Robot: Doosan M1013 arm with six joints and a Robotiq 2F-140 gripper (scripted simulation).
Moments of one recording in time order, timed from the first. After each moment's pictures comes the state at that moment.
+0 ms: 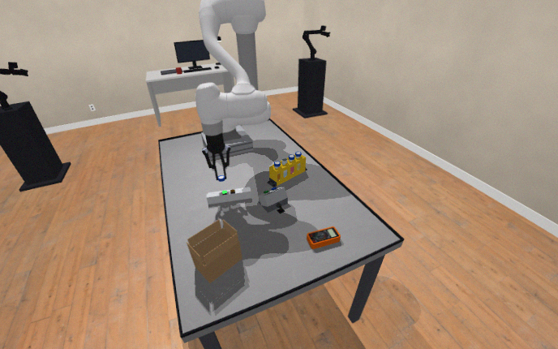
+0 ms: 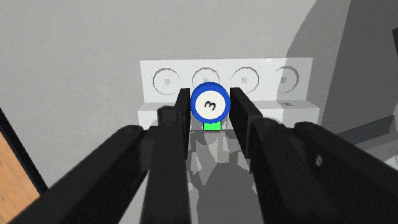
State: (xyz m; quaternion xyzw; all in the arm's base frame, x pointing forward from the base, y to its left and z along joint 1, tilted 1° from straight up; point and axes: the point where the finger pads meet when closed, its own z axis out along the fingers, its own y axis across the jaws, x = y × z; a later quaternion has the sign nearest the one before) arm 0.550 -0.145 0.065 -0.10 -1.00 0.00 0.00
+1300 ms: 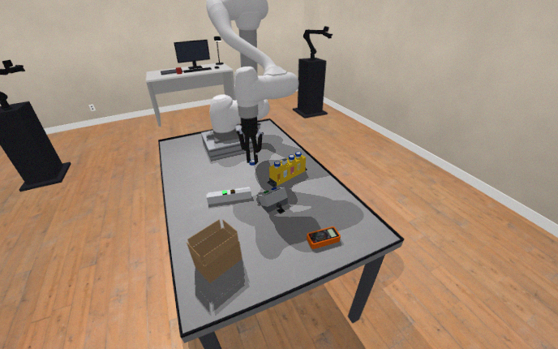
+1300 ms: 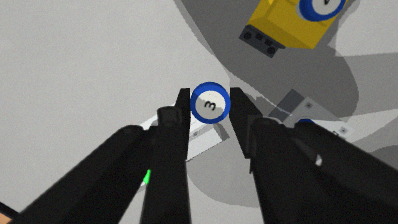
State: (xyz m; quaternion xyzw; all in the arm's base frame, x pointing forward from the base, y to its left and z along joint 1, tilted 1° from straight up) arm 0.543 0.023 0.108 -0.36 -0.93 0.00 0.00
